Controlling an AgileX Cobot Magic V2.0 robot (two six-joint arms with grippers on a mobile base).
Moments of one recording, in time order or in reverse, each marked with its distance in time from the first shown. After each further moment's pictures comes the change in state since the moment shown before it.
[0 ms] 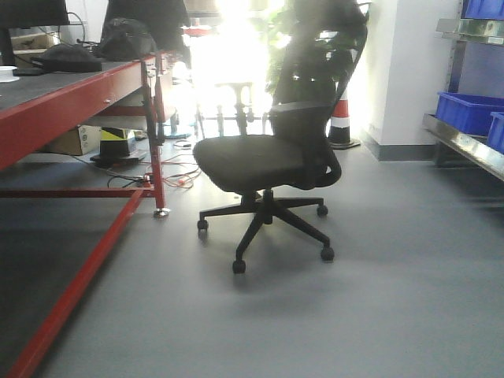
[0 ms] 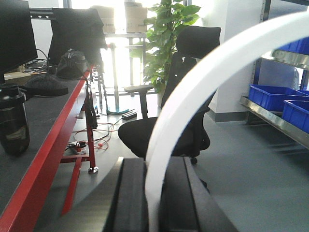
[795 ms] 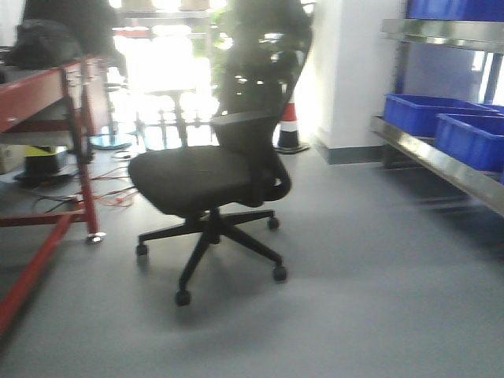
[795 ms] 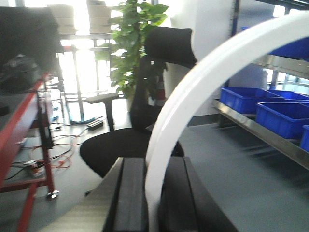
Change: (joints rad) left arm 0.000 0.000 0.000 0.000 0.000 0.000; right arm 0.000 0.000 0.000 0.000 0.000 0.000
